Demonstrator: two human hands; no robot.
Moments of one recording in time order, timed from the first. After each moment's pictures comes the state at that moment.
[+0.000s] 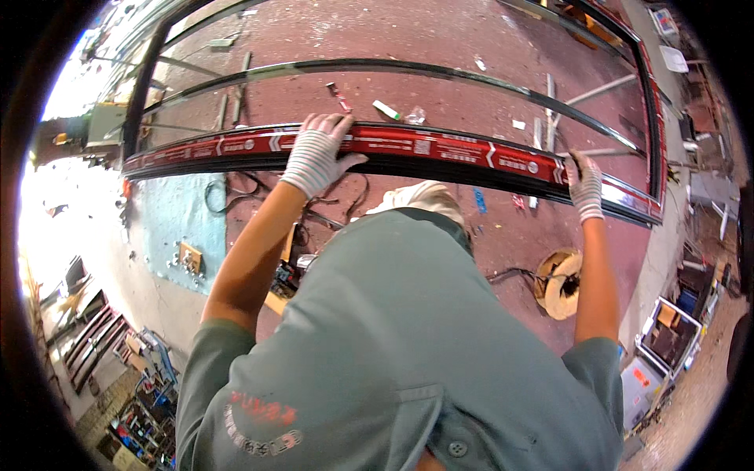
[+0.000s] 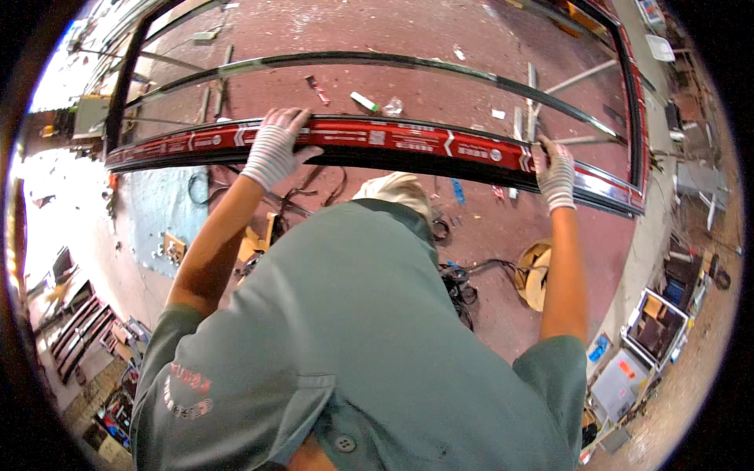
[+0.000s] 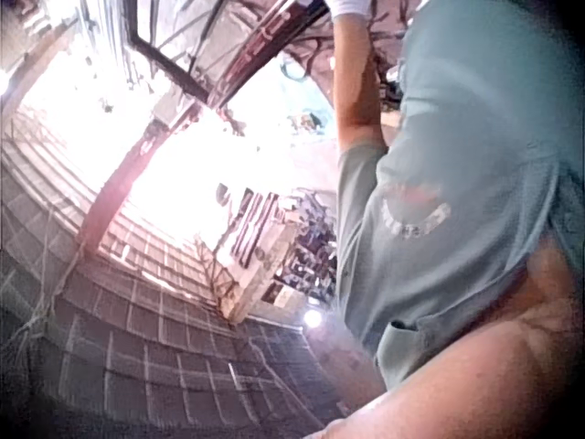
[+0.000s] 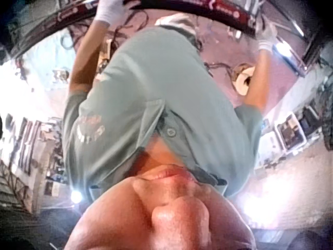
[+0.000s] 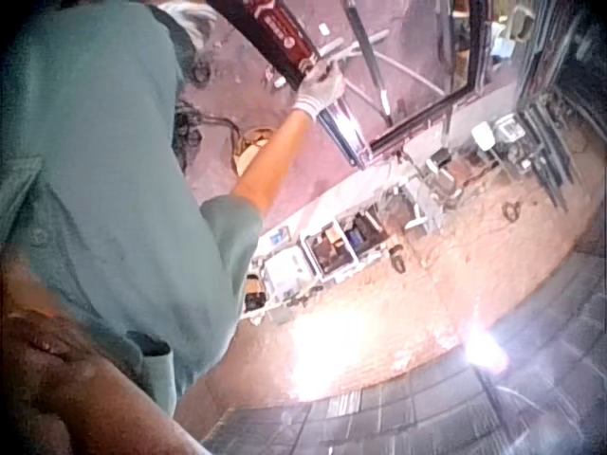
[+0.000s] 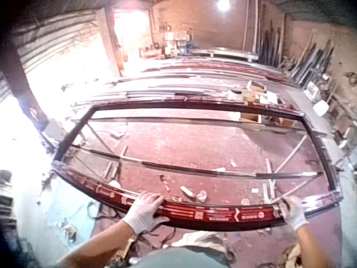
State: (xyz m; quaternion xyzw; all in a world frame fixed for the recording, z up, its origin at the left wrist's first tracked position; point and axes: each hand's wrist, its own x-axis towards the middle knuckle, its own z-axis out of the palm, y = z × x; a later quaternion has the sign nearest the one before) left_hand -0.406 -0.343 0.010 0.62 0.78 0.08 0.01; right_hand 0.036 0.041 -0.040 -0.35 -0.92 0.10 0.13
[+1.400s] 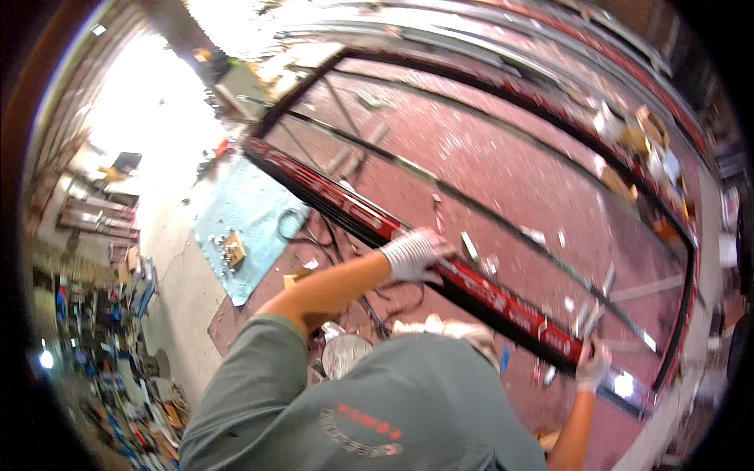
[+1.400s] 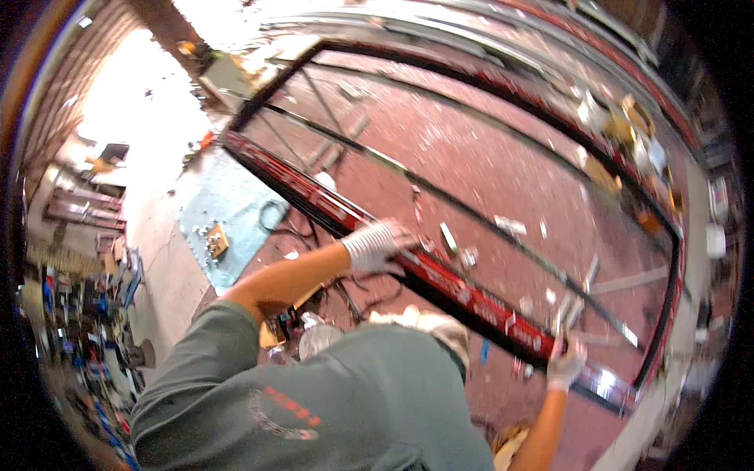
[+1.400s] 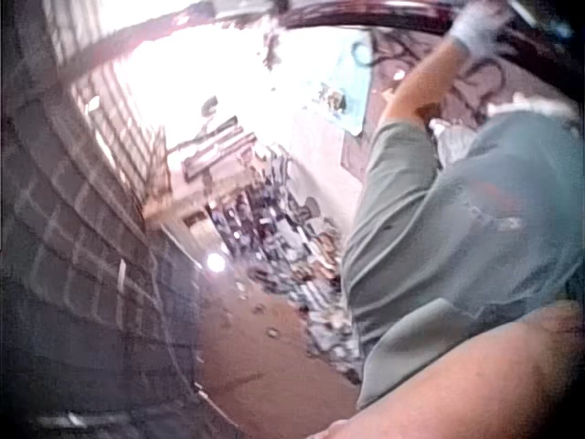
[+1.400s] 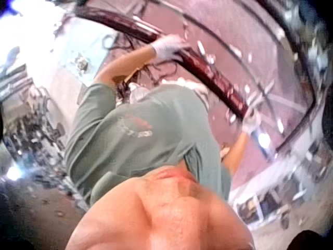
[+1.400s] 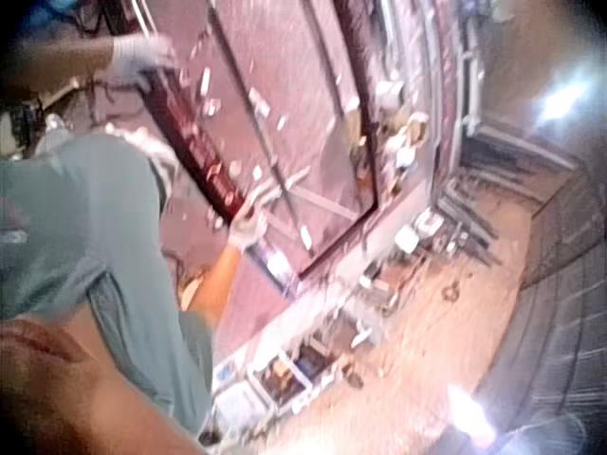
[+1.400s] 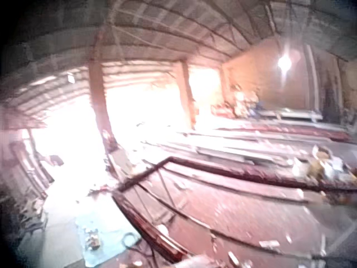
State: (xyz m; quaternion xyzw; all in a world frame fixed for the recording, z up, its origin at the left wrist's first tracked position) left_hand -0.462 -0.348 0.045 0.68 0.71 0.11 0.11; right_hand 0.014 0.011 -0.038 -0.33 -0.92 0.04 0.20
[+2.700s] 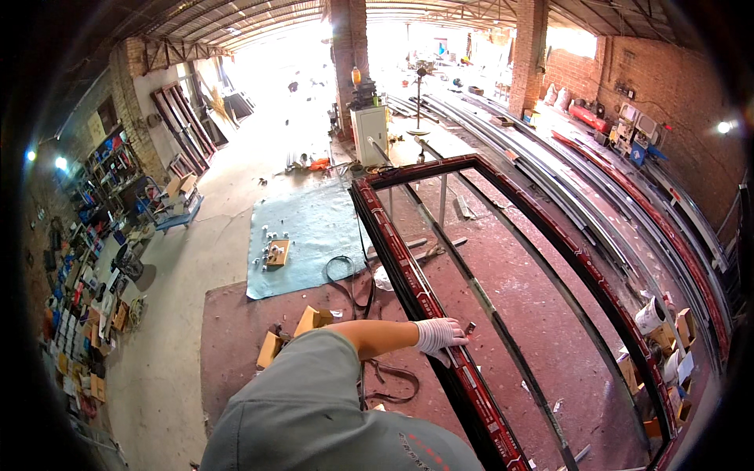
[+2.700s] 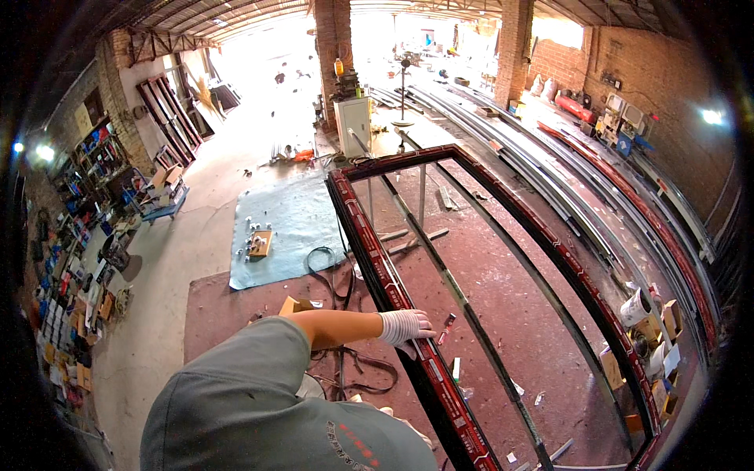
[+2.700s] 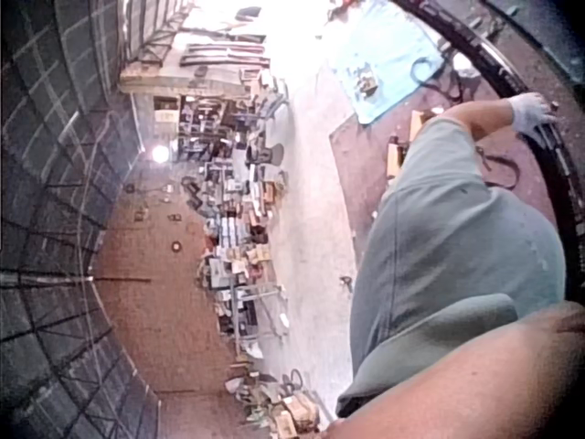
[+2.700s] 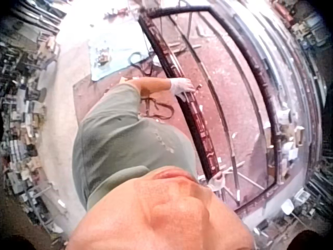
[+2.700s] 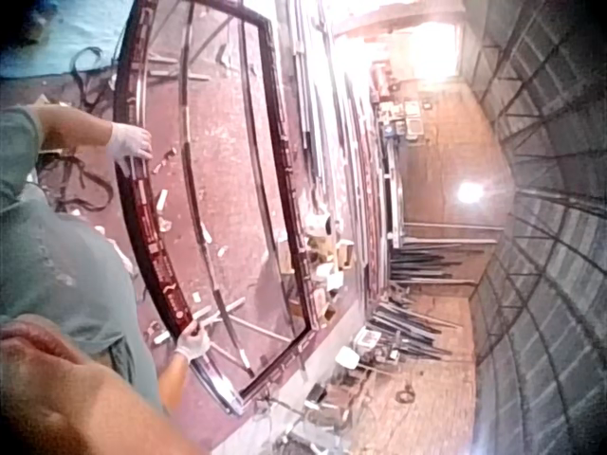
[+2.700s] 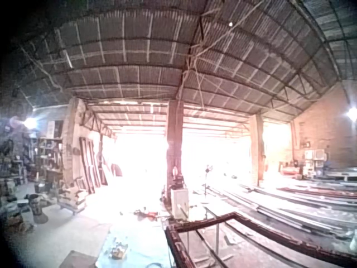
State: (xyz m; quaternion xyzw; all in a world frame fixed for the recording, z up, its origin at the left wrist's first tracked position) left_hand -0.508 -0.432 0.015 0.64 0.77 0.08 0.00; right_hand -0.019 -0.032 0.033 -0.31 -0.93 0.02 0.22
